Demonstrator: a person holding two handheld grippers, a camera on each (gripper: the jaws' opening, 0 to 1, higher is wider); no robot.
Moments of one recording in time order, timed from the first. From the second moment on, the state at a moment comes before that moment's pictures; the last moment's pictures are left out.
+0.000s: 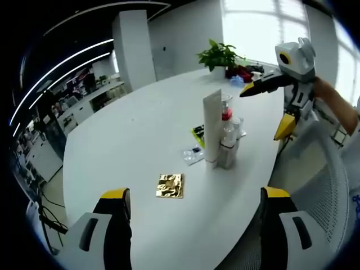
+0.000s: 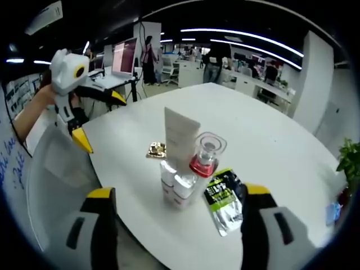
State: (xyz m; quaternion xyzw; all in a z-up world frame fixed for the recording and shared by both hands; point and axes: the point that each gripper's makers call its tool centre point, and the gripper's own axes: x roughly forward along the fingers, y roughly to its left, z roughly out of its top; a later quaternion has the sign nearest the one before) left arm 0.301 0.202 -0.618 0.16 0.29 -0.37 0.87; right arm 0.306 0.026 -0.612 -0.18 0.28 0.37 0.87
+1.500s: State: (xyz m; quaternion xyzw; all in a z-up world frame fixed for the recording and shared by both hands) left arm 0.307 0.224 -0.627 0.16 0.30 -0.34 0.88; right arm 0.321 0.005 -0.631 -0.18 0.31 0.36 0.86
